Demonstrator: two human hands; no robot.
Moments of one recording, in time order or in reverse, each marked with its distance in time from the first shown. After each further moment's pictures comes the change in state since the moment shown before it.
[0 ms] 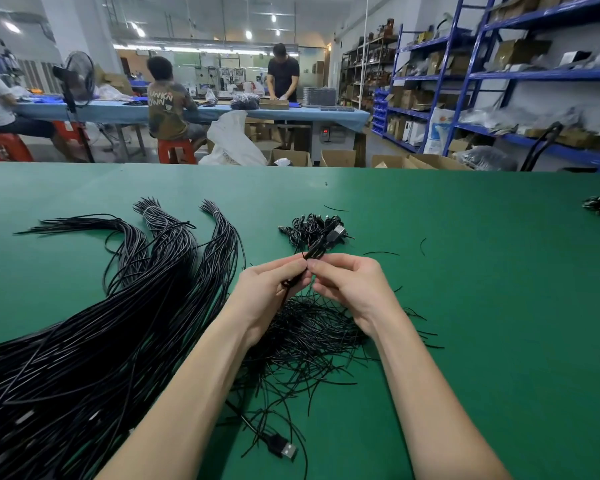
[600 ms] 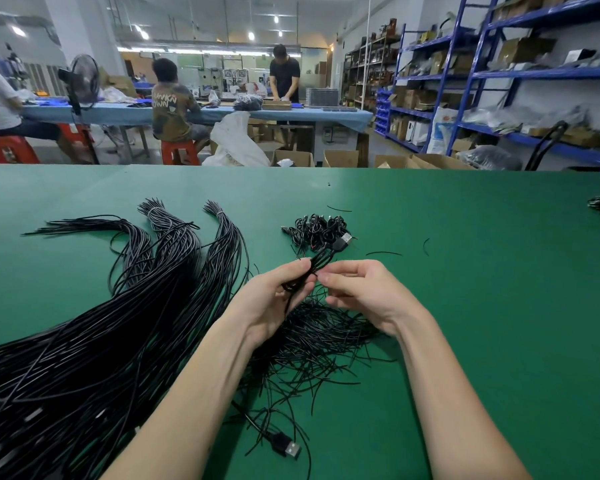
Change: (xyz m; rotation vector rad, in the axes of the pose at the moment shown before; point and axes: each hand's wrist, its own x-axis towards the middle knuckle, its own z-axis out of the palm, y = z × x) left_hand -0.009 0.005 0.003 -0.120 0.021 -0.190; right_hand 0.002 -0.003 -0.022 -0.154 -0.235 0.043
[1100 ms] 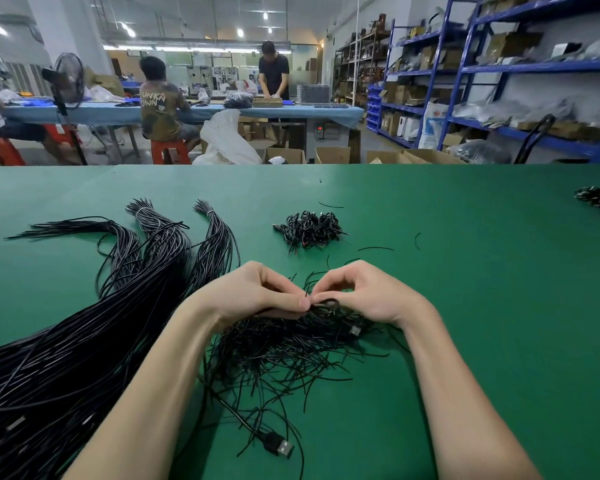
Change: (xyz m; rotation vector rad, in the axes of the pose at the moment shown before) left_hand -0.011 0.032 -0.008 0.850 -0.293 -0.049; right_hand -0.007 -0.008 -0.019 -0.738 -0.209 -0.182
